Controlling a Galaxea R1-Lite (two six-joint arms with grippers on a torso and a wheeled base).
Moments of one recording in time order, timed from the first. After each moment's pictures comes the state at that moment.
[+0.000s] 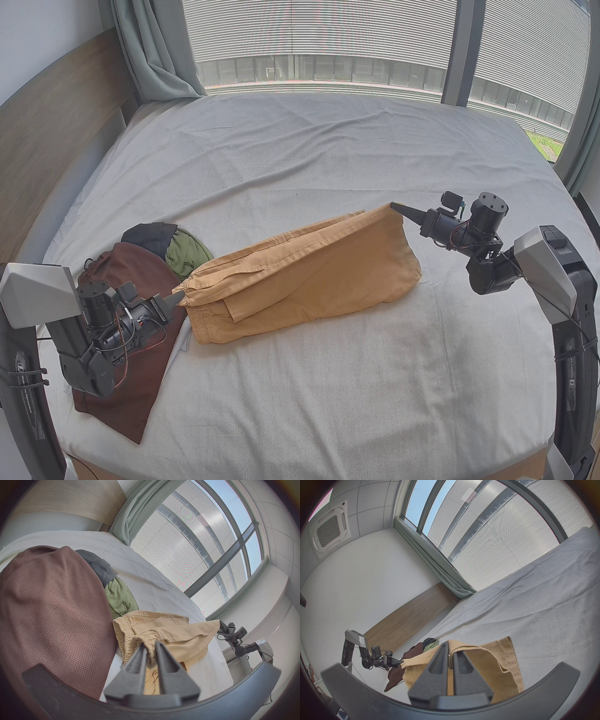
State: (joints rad) left arm -0.02 2.28 -0.54 -1.55 -0.40 -0.56; right arm 0.10 2.53 -1.63 -1.13 0.85 0.56
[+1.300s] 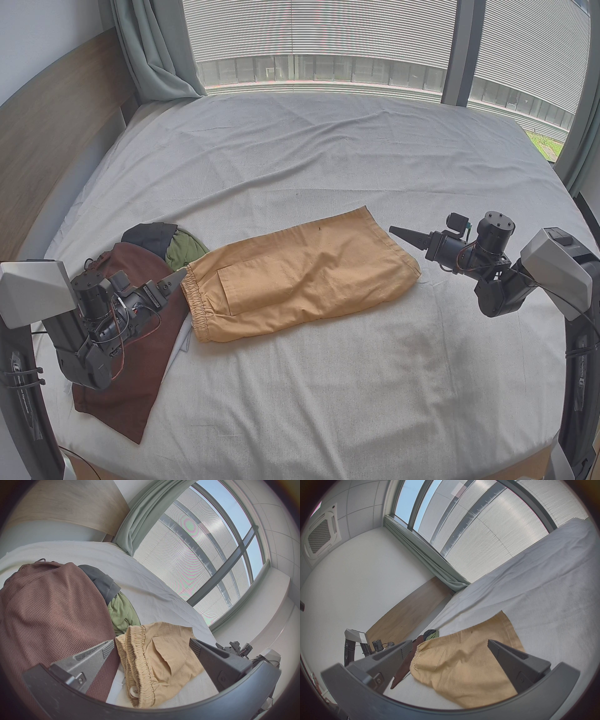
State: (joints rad) left arm -0.01 2.25 -0.58 -1.55 -0.33 -0.59; right arm 0.10 2.43 -1.29 -1.24 0.82 0.54
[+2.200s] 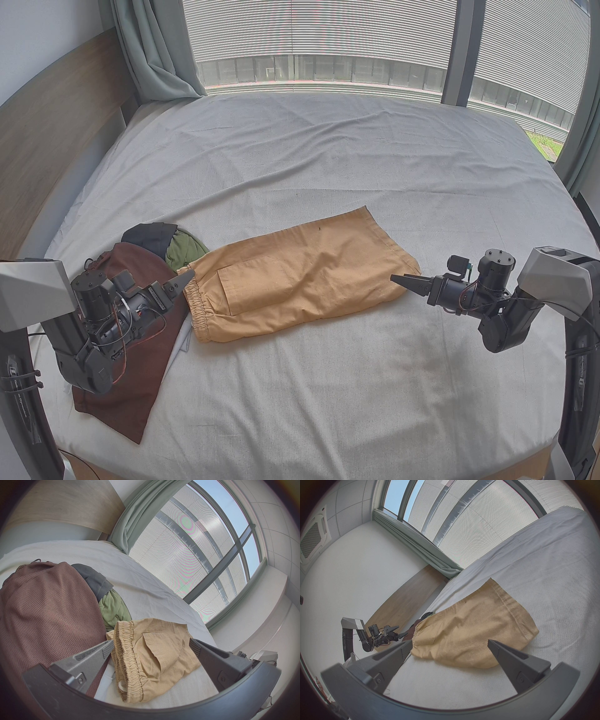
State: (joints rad) left arm -0.05 2.21 -0.54 -1.55 -0.33 -0.58; right arm 0.10 2.43 -0.98 -1.37 0.82 0.47
